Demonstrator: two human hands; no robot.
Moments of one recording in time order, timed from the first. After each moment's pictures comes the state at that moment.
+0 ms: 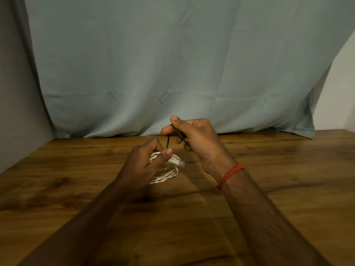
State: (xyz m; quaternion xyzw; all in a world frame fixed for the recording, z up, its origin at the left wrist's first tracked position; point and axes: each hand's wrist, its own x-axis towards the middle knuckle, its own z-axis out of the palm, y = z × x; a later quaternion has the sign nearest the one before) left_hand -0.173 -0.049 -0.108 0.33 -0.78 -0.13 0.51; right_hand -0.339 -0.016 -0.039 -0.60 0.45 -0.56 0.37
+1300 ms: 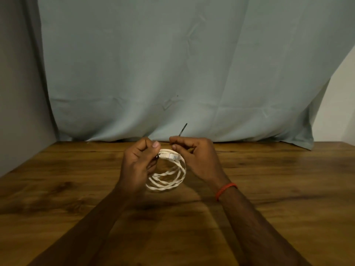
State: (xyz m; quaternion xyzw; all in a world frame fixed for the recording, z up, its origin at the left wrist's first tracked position) left_hand -0.182 -0.034 -0.093 0.21 -0.57 -0.43 0.67; right_hand -0.348 -0.051 -0.079 -0.71 0.41 -0.55 0.15
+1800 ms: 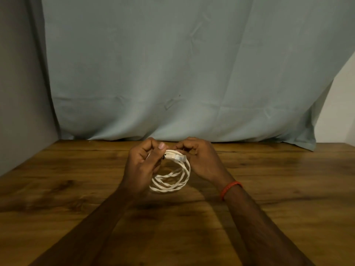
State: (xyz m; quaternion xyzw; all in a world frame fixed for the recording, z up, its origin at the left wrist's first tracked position) left_hand -0.181 -0.034 -0.094 0.20 -0.62 -0.39 0.65; right_hand -0.354 -0.056 -0.078 -0.77 0.42 -0.47 0.12
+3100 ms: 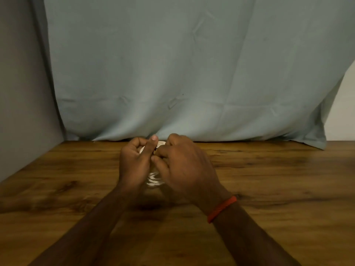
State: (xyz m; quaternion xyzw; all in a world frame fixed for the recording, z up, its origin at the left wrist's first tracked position) left_hand -0.173 -0.056 -0.098 0.38 -0.51 -0.32 0.70; right_hand -0.297 0.001 -0.062 -0.80 0.44 -0.37 -0.17
